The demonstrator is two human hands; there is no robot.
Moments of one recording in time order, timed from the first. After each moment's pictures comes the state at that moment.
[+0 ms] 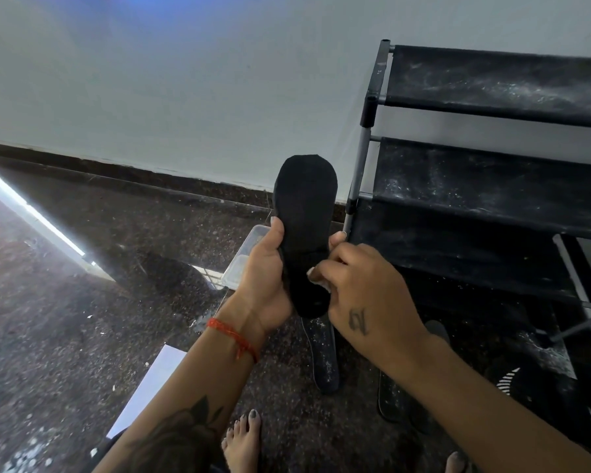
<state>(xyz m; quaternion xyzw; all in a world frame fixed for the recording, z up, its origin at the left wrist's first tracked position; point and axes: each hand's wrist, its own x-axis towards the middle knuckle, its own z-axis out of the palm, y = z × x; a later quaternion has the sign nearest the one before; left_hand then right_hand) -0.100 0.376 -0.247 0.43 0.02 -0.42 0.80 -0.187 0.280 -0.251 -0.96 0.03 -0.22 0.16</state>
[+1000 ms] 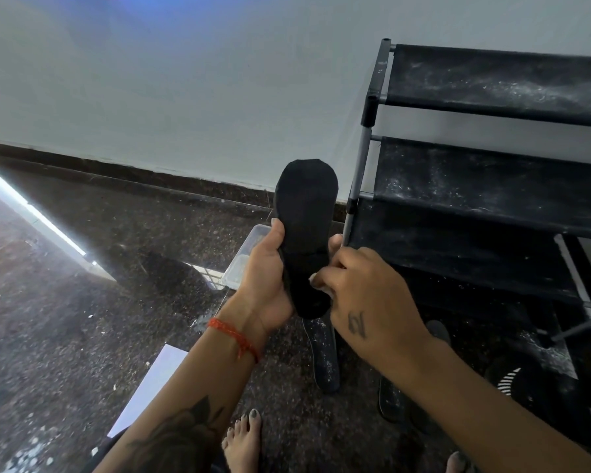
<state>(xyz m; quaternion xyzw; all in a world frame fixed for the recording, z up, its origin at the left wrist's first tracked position) -0.100 0.376 -0.247 0.42 0.04 -0.43 0.80 -0.191 0.282 -0.248 -0.97 0.03 -0.20 0.14</state>
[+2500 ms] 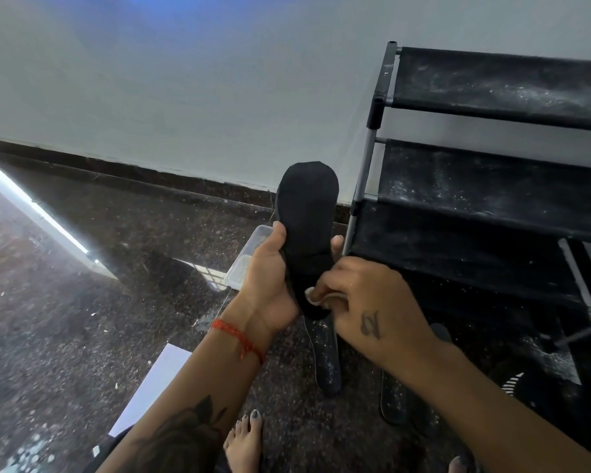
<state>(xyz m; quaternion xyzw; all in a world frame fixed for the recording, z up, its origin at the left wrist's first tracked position) -0.105 0.376 -0.235 0.36 0.06 -0.44 0.82 -0.192 0.278 -0.246 -0.96 0.00 -0.14 0.24</state>
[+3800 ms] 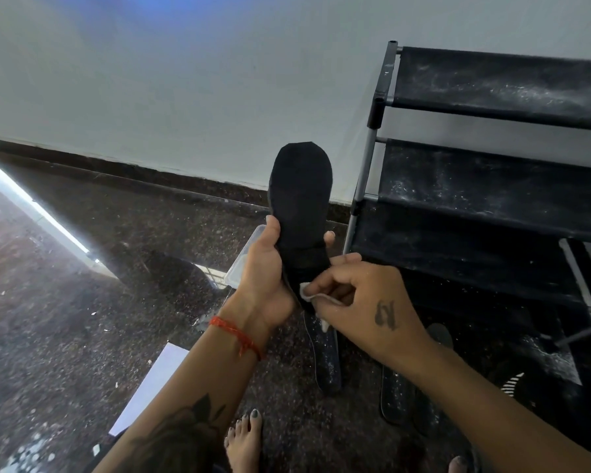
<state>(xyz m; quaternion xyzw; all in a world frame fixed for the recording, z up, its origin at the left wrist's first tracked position) -0.111 0.378 -0.222 0.38 0.05 -0.40 0.83 -0.192 0.285 -0.242 -0.89 0.05 -0.16 0.42</state>
